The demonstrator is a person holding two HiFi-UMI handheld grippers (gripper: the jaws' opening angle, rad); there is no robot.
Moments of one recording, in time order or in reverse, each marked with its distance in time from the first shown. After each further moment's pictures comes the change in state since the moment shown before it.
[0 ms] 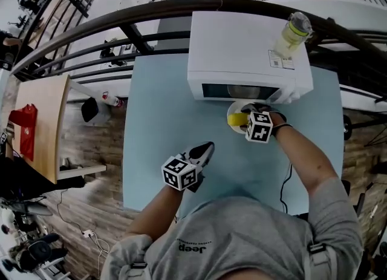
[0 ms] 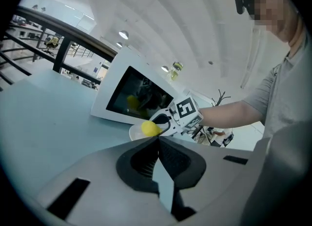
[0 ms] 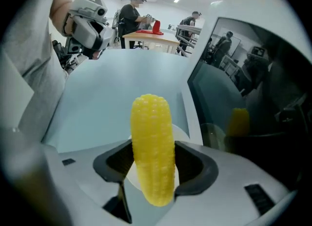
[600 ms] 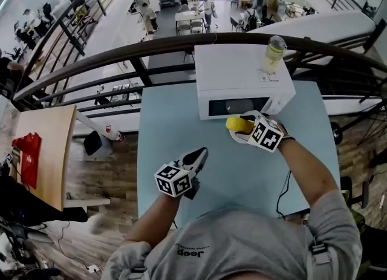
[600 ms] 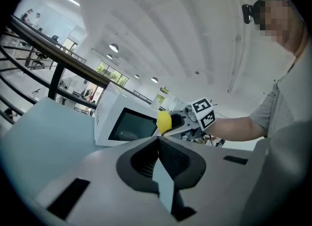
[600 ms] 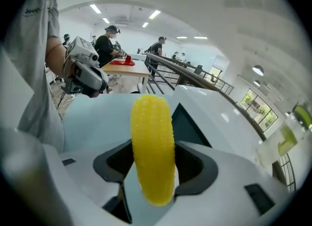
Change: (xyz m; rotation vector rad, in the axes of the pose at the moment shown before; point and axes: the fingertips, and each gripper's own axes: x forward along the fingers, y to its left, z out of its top) left arm -0.092 -0.016 0.077 0.087 -0.121 -0.097; right arm -0.144 -0.002 0.099 0.279 -0.237 -0.246
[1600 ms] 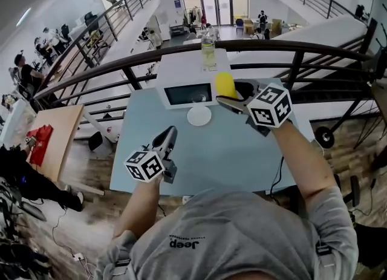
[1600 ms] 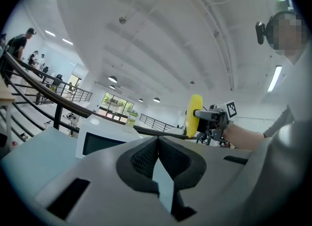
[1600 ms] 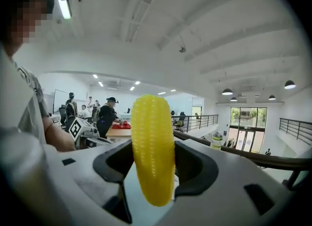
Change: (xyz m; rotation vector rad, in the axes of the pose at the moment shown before) left arm -0.010 -0.281 0.016 0.172 -0.277 0.177; right arm -0.389 0.044 -0.029 0.253 -0.697 -0.070
